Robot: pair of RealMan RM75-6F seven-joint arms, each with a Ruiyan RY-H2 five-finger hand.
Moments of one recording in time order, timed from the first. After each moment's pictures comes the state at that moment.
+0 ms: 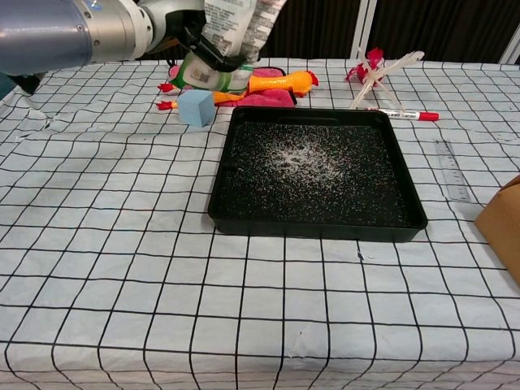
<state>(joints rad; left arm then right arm) -1.07 -1.52 -0.25 -1.25 1.12 0.75 -0.39 -0.03 -1.11 0.14 -1.67 -1.38 1.58 0.01</state>
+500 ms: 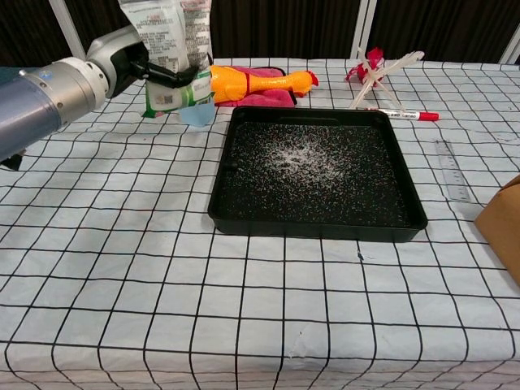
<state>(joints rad) -0.89 -1.74 -0.21 -0.93 1.31 0.97 -0.81 -0.04 -1.11 0.14 -1.67 -1.38 1.58 0.01</state>
